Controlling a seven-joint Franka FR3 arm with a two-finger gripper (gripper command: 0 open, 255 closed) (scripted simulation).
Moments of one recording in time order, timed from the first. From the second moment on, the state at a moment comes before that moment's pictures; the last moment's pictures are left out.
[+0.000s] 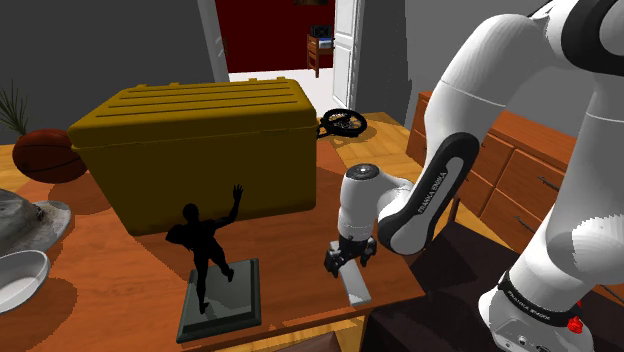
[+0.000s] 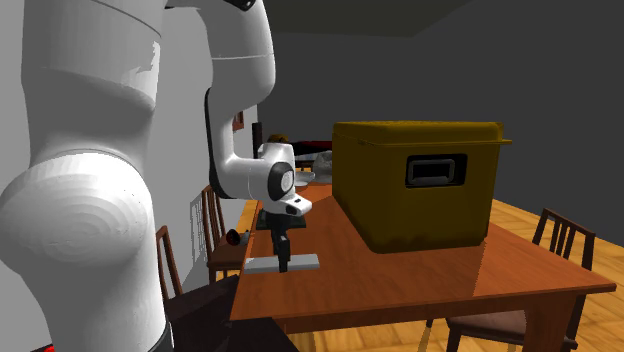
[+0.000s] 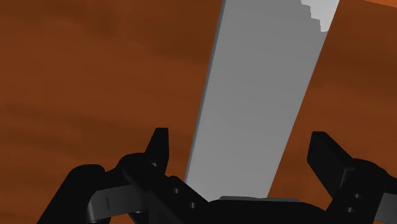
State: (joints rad) arm 0.00 0.20 0.44 -2.68 -0.24 2.86 1.01
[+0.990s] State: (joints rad) arm 0.00 0.20 0.44 -2.68 -0.24 2.86 1.02
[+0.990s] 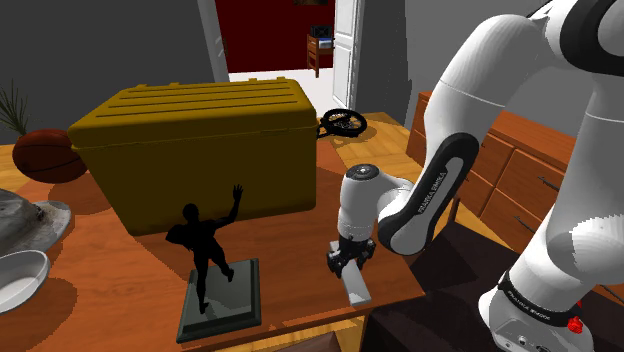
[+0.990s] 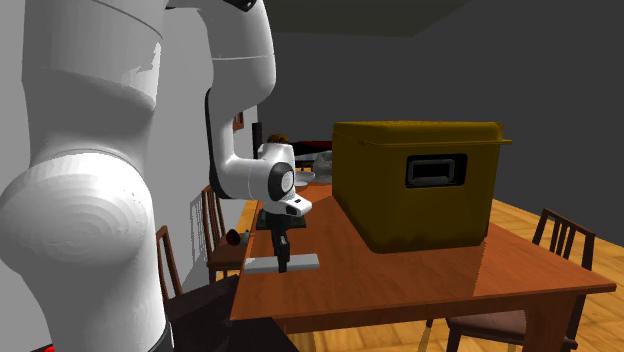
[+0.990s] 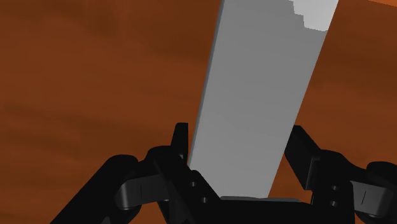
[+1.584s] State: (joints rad) arm -0.06 0.05 0.55 -2.69 -0.02 2.74 0.86
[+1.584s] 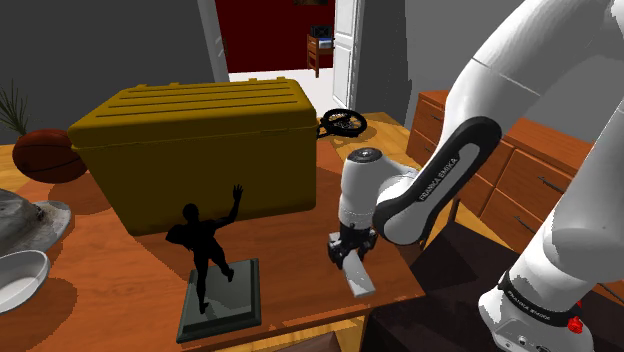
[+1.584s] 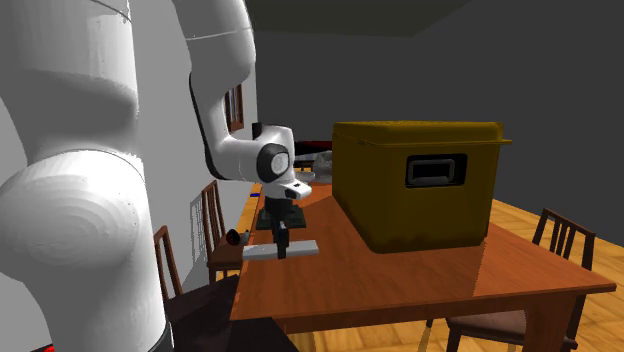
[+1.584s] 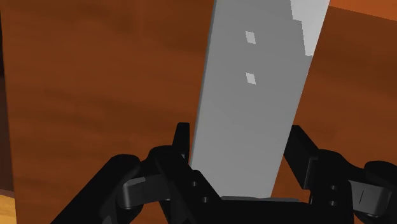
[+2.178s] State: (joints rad) arm -0.04 -0.11 0.56 -2.68 0.15 2.59 0.74
